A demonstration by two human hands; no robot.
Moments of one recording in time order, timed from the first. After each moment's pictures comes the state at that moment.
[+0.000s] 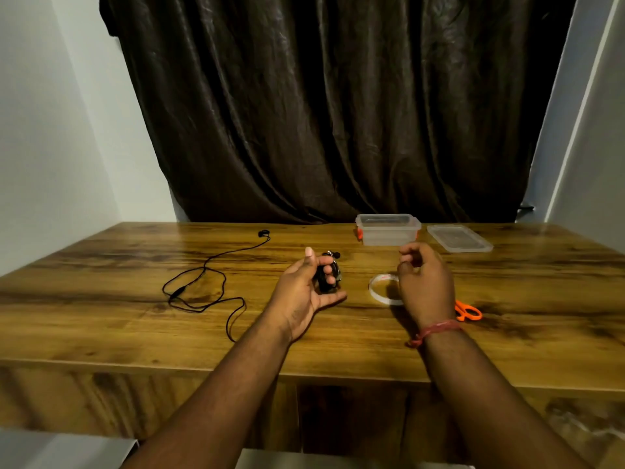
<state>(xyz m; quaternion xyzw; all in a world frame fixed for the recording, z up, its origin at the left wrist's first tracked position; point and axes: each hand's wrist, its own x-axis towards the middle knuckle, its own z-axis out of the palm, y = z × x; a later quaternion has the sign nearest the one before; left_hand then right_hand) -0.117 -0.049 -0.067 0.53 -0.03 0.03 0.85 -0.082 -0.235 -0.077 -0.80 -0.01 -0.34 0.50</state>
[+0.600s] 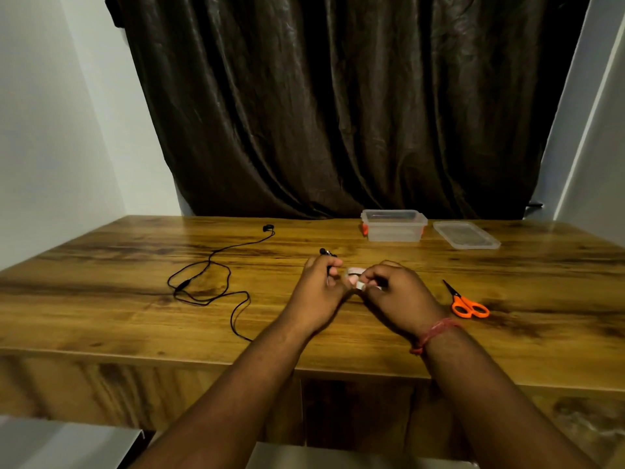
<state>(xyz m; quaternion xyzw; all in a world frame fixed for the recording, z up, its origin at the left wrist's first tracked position) -0.109 -0.055 -0.087 0.82 -0.07 0.16 0.54 -0.088 -0.217 -0.086 -0.90 -0.18 -0.15 0.36</state>
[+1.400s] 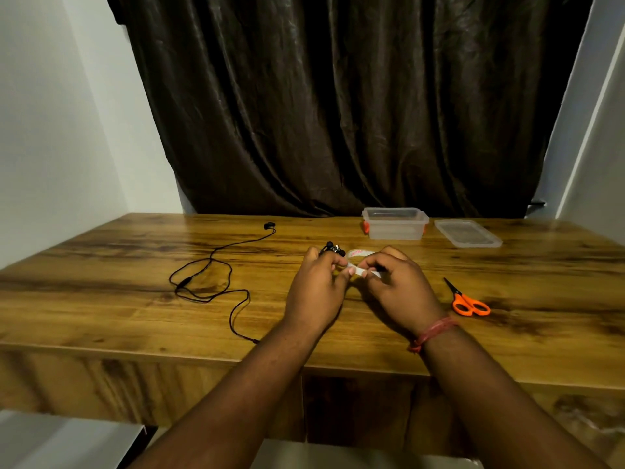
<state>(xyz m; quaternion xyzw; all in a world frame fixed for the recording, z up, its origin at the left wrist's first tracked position) -0.115 -0.060 -0.084 0.88 -0.06 0.30 0.37 -0.097 -0.213 -0.078 -0.86 -0.23 -0.26 0.38</state>
